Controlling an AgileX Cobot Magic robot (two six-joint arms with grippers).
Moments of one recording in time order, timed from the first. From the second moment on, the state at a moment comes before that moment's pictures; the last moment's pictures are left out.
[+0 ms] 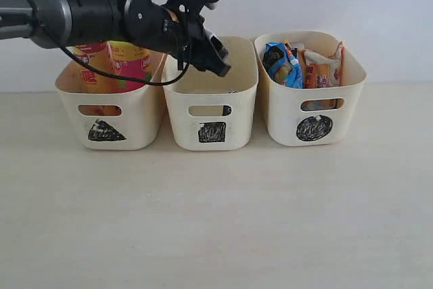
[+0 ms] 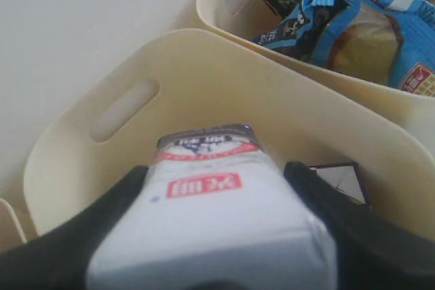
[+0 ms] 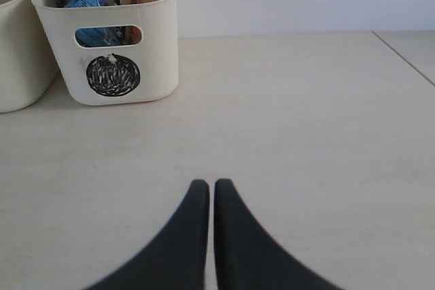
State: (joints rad) left arm -0.51 2.12 -1.74 -0.11 0.25 0.52; right arm -0.02 0.00 0.00 0.03 0.33 0.00
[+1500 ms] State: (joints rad) left arm -0.48 1.60 -1.35 -0.07 0.77 0.21; right arm -0.02 0.00 0.00 0.03 0.33 0.00
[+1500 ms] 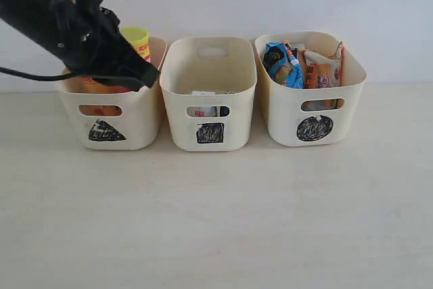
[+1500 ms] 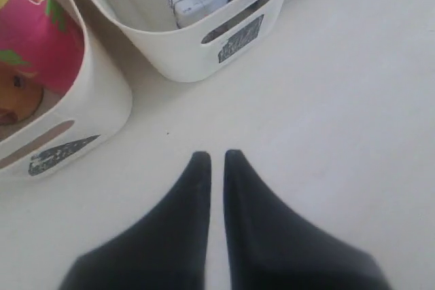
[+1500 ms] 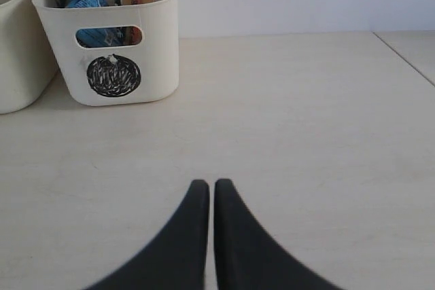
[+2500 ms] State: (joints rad) left arm -0.48 1.10 -0.90 -0.06 0.63 0.15; right arm -0.02 0.00 0.00 0.03 0.33 0.00
